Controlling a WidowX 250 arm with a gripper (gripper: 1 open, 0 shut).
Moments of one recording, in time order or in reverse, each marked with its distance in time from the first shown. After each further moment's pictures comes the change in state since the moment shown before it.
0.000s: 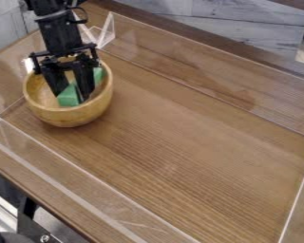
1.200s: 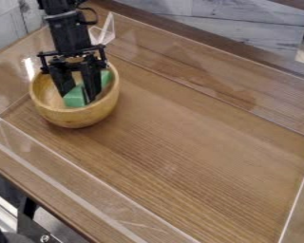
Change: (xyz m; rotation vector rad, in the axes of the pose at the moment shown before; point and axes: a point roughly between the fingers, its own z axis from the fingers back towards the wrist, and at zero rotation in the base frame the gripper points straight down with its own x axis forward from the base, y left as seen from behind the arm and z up) arm 0.001 -0.010 -0.004 0.016 0.058 -0.021
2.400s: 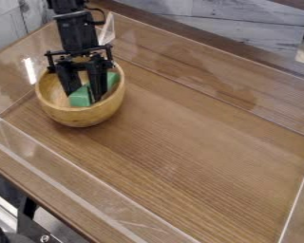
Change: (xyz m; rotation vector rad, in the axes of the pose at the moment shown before) arm 0.001 -0.007 -0.001 0.001 0.040 -0.020
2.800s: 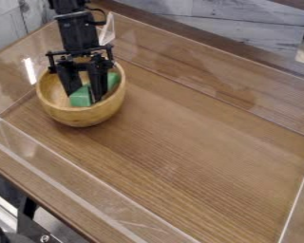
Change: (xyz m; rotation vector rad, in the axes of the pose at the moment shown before) arm 0.001 -0.001 -0.001 0.000 0.014 -0.005
